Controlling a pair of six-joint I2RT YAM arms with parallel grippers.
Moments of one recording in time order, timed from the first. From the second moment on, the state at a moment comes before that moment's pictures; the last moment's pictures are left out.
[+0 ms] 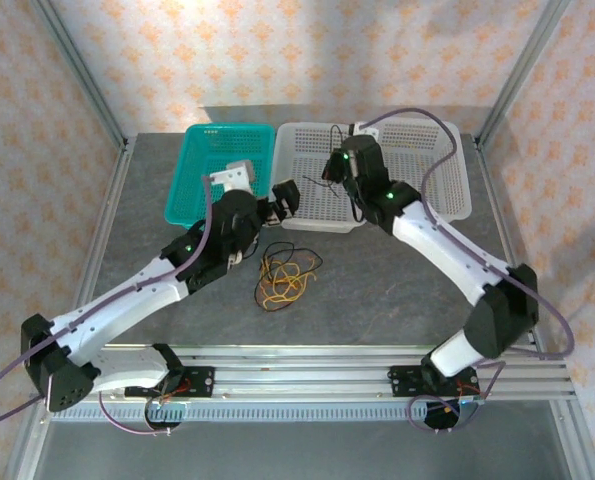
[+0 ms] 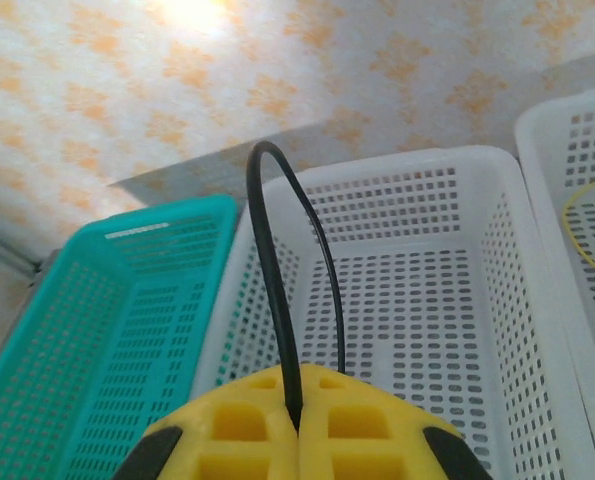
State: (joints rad) left arm -0.76 1.21 1.12 -0.23 -0.49 -0.70; right arm 0.58 1.56 1.42 -0.30 0.32 0.54
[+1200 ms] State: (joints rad) left arm -0.79 1.22 1.34 -0.28 -0.35 -0.87; right arm 0.48 2.04 1.80 -0.57 0.24 0.67
